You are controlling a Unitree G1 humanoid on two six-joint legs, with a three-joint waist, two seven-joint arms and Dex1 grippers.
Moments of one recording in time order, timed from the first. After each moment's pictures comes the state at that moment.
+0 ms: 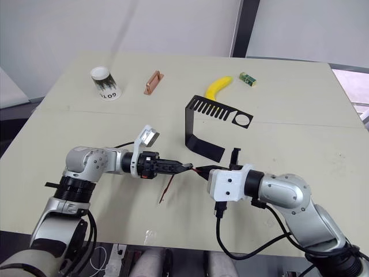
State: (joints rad) left arm -0.73 0.44 -0.10 0.20 -0.70 1.23 -1.13; right arm -0.21 -0.76 0.17 -0.65 0.00 0.20 0.84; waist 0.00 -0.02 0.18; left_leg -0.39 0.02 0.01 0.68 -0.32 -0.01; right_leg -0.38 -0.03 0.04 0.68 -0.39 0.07
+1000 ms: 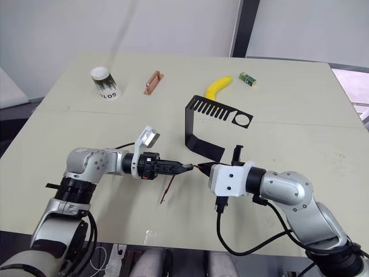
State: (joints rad) left arm -0.72 0.44 -0.10 0.20 -0.70 1.22 -1.13; right arm -0.23 -0.76 0.15 -0.66 0.01 0.25 0.84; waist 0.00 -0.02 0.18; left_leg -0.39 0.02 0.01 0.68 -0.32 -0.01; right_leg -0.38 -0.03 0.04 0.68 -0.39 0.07
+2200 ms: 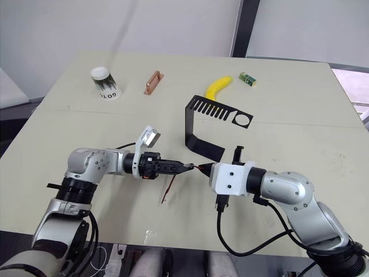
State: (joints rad) left arm -0.72 0.43 -0.09 0.20 -0.71 1.22 -1.11; right arm -0.23 -0.78 0.15 -0.68 0.04 0.31 0.84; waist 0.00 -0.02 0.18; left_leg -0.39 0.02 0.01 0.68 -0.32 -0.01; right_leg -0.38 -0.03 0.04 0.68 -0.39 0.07
